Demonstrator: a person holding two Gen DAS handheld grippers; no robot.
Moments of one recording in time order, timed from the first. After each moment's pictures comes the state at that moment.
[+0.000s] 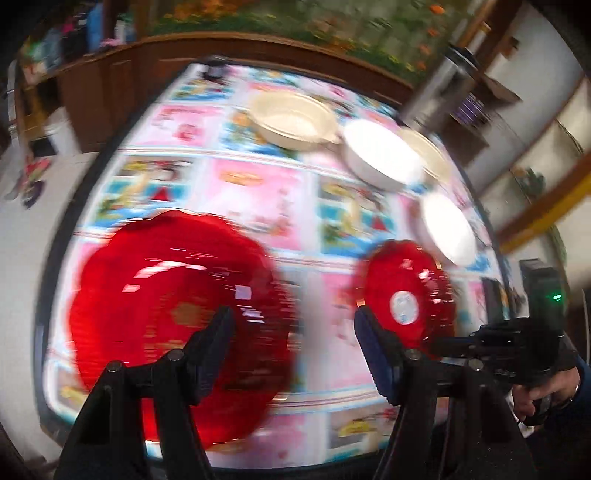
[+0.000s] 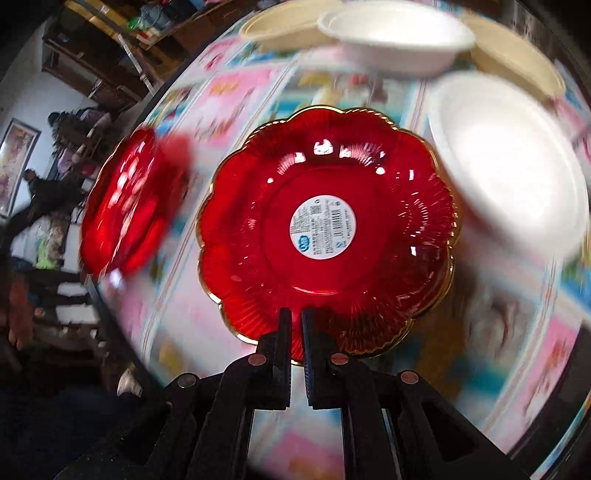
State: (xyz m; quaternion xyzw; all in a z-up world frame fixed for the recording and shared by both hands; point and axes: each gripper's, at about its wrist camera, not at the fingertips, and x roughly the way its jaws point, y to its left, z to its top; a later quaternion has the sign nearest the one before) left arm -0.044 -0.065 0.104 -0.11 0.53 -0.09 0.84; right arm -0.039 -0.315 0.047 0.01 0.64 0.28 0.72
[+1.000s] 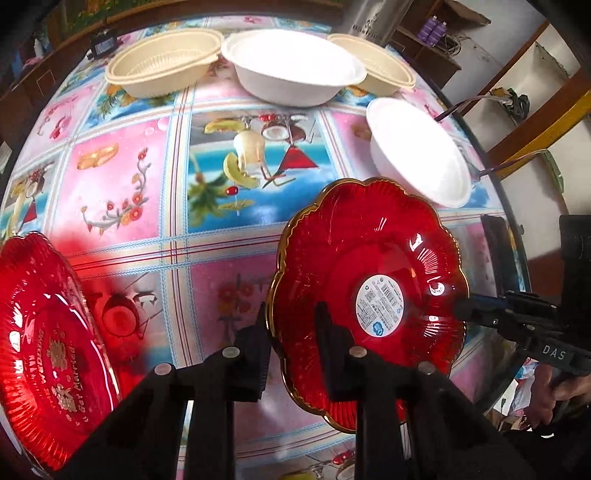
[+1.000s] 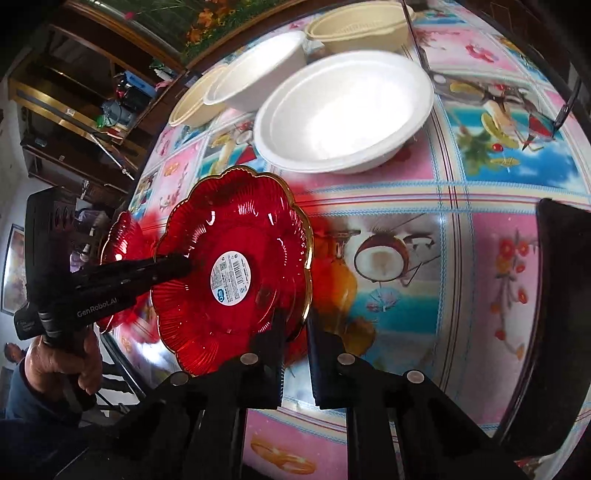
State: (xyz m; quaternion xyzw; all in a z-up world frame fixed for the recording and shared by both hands) left arm 0.000 -0.170 0.041 -0.03 0.59 -0.16 0.79; right arm -0.047 -0.394 0.035 0.16 0.58 0.20 0.77
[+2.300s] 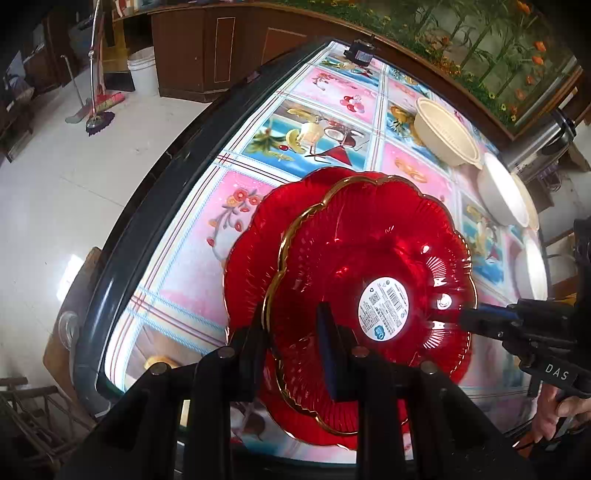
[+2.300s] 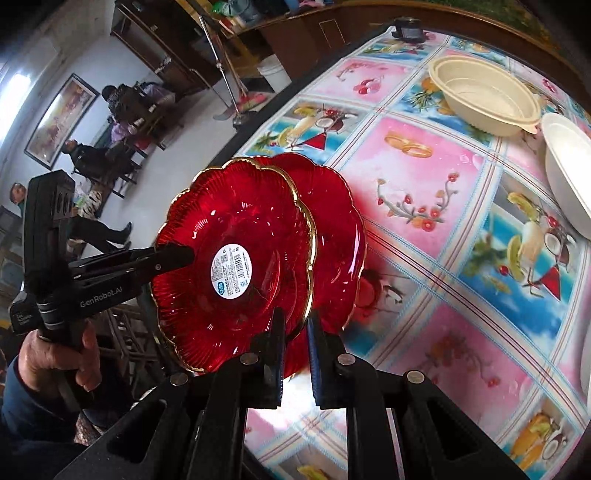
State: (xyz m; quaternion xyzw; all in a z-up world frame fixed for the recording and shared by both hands) left arm -0.077 0.081 0.055 -0.18 0.55 0.07 0.81; right arm 0.004 -0.108 0.052 -0.04 0.59 0.38 0.71
